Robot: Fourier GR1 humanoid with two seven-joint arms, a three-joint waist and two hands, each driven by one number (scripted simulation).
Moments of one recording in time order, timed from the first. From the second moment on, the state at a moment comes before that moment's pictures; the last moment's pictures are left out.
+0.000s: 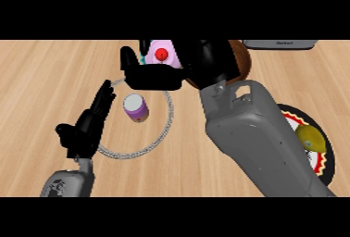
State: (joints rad) left arm -0.15 0.04 -0.05 -1.54 -0.07 0.06 0.09; right arm -1.01 -0.03 0.27 -1.49 0.50 -0.02 0.57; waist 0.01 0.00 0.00
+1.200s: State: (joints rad) left arm -0.16 0.03 -0.06 -1.56 -0.08 0.05 0.09; right arm -1.14 -0.18 0.08 -0.53 0.71 -0.25 -0.01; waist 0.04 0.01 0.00
